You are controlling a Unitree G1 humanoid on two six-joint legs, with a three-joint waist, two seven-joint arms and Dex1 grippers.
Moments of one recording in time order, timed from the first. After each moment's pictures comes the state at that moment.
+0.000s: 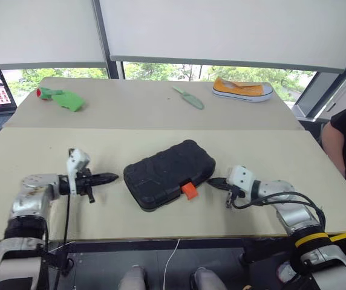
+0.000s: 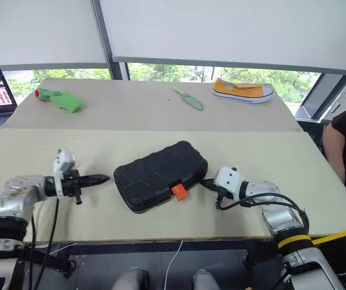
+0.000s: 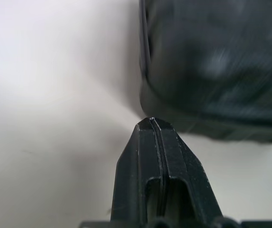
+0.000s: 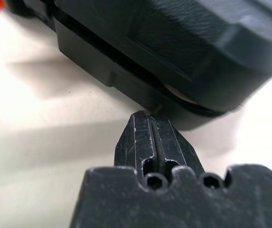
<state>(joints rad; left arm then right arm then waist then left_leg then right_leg) -0.49 0.77 0.16 0.43 -0.37 0.35 -1.36 -0.42 -0.61 0.19 0.35 0.12 -0.23 0.92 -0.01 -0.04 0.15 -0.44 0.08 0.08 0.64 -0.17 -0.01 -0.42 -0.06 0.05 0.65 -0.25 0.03</state>
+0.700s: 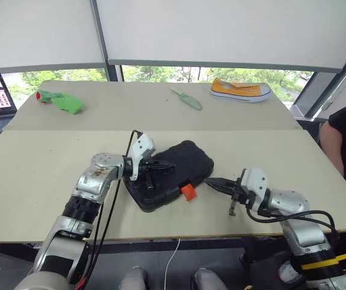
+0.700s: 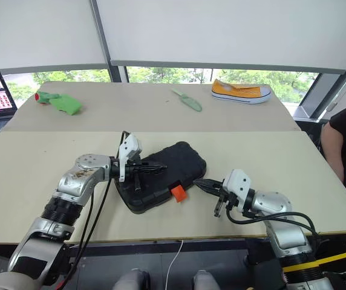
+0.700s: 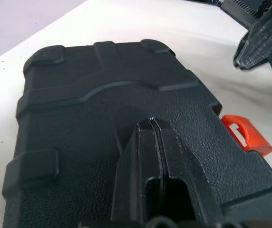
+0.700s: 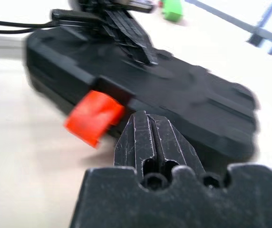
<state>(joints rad) -0.67 0.44 -0.20 0.29 -0.24 0.36 -1.10 -0.24 -0.55 0.13 -0.04 0.28 -0.09 0.98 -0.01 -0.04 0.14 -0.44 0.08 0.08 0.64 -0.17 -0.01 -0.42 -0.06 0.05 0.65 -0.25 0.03</state>
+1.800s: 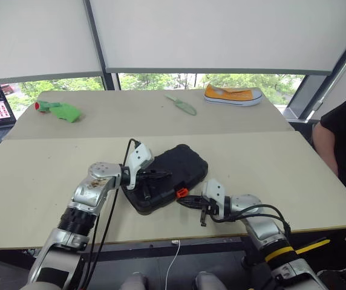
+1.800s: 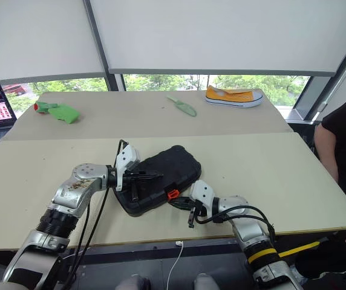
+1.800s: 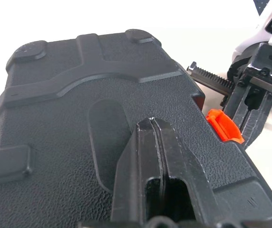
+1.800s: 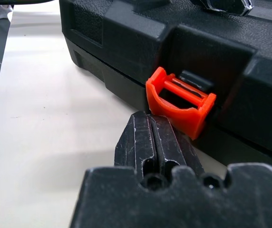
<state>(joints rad) -0.58 0.46 -0.18 0.21 -0.23 0.37 -1.07 -0.36 -0.35 0.26 0.25 0.14 -0.07 1.02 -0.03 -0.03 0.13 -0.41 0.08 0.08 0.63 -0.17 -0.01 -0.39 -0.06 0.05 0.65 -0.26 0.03</state>
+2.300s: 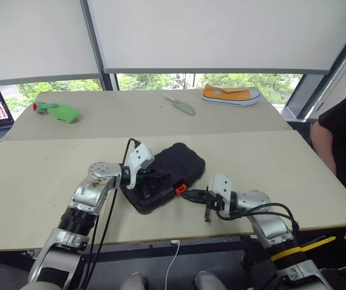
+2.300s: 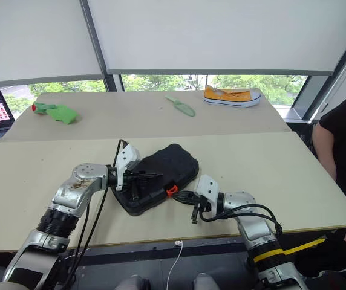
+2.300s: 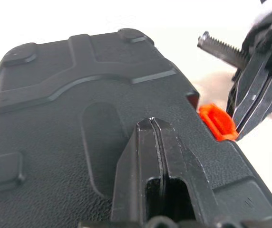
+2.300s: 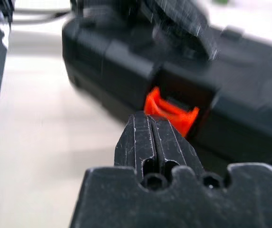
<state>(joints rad) -0.57 0.46 -0.18 0.21 -0.21 0.37 -1.07 -0.37 -0.38 0.21 0.13 0.18 -0.05 1.02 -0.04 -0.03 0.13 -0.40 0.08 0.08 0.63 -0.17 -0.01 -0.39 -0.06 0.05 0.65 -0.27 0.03</state>
